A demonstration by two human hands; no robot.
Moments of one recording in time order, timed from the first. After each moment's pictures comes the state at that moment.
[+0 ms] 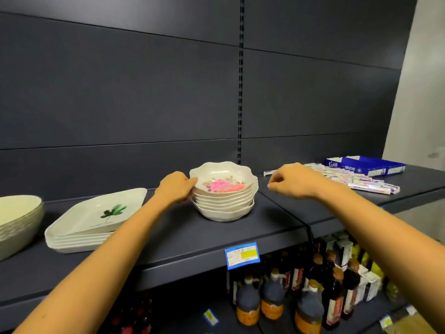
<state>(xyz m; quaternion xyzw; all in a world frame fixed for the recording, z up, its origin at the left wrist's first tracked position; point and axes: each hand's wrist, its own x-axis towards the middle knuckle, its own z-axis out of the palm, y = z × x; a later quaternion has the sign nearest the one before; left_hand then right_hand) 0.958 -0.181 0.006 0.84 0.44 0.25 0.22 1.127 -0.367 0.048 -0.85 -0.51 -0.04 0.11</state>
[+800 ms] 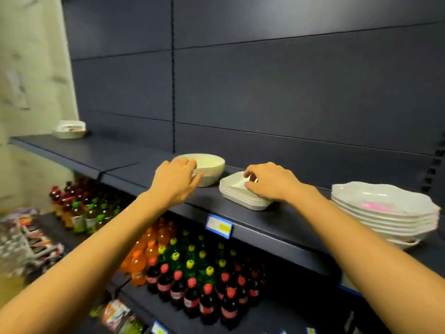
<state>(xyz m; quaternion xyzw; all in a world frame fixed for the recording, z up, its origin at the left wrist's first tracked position) 0.726 -0.292 0.002 0.66 0.69 0.17 -0.23 0.932 -0.265 0.036 -0.51 -0.85 -0.03 0.10</state>
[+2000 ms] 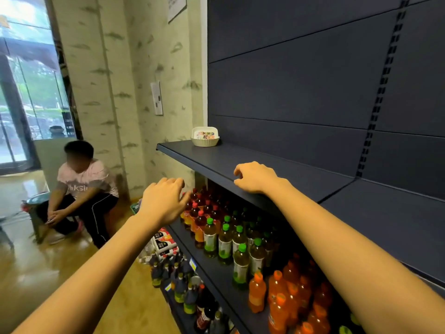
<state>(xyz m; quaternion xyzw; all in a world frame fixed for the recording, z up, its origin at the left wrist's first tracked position) 0.179 -0.297 -0.046 0.48 0.84 0.10 -0.23 0.322 -0.147 0.006 -0.34 -0.94 0.04 0.08</state>
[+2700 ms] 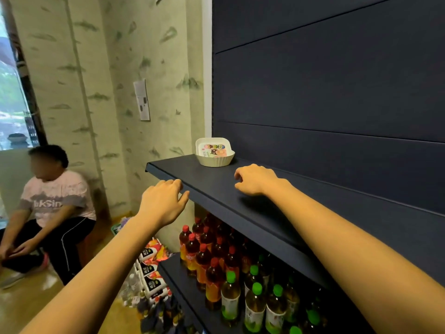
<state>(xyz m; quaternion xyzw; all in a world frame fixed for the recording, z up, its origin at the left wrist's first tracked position) -0.094 -0.111 -0.044 0.50 0.83 0.14 -0.20 0.065 0.024 0.008 -0.38 -0.92 0.00 0.05</state>
